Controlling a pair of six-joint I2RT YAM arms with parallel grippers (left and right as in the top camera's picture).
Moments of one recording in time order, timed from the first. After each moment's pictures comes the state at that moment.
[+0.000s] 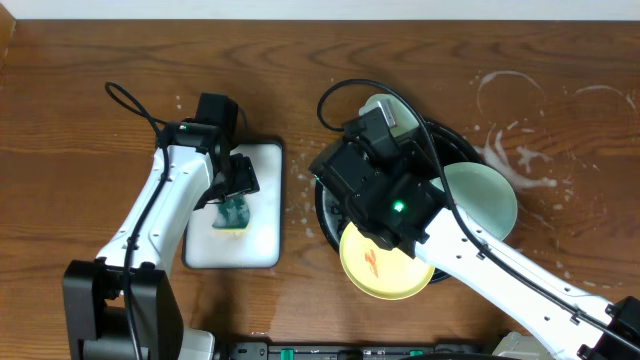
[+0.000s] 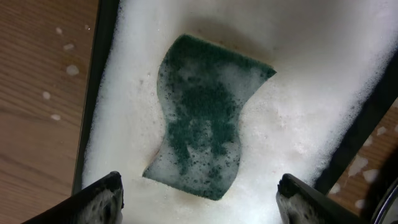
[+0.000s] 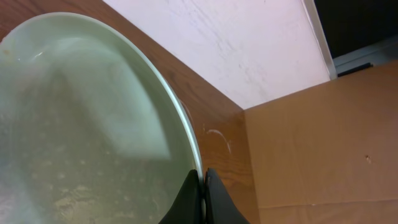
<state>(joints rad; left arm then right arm) -0.13 1.61 1.18 -1.05 -0.08 -0.45 0.88 1.53 1.34 -0.87 1.18 0.08</state>
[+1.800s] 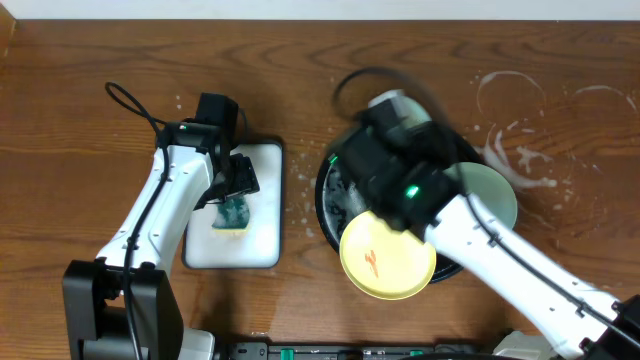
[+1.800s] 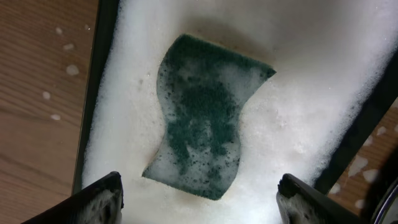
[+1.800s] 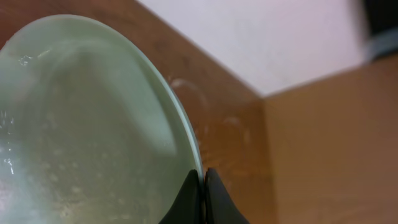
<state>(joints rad) -0.13 1.61 1.18 -1.05 -0.08 -0.45 0.79 1.53 1.34 -0.86 1.05 0.06</state>
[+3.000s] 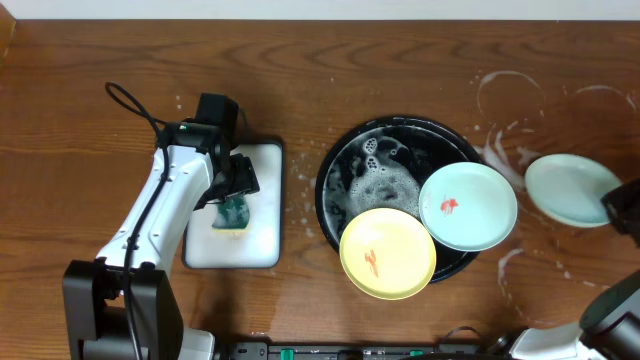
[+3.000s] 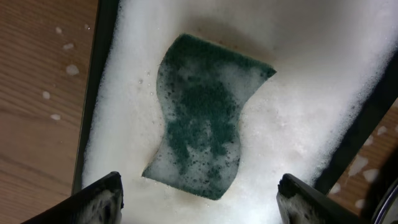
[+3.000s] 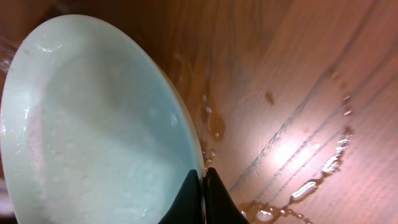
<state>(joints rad) -0.13 1.61 1.18 -1.05 -0.08 -0.45 -0.73 1.70 1.18 -0.86 -0.01 0.40</state>
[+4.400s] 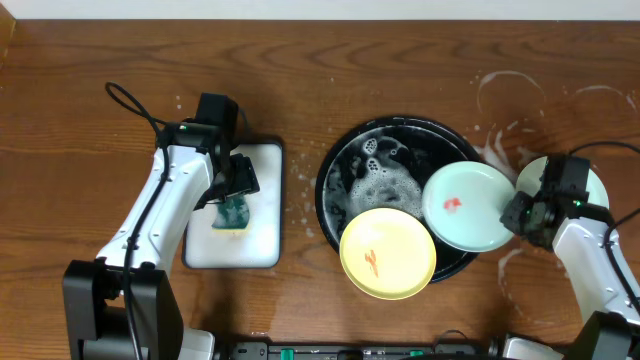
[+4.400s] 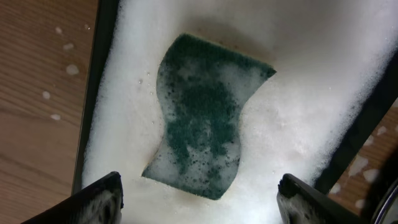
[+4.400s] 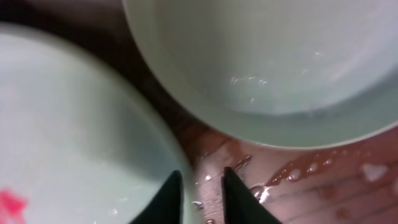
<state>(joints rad) -0.13 1.61 1.18 -1.05 -0.08 -0.45 -0.24 1.38 0.70 -0.60 0.05 0.35</state>
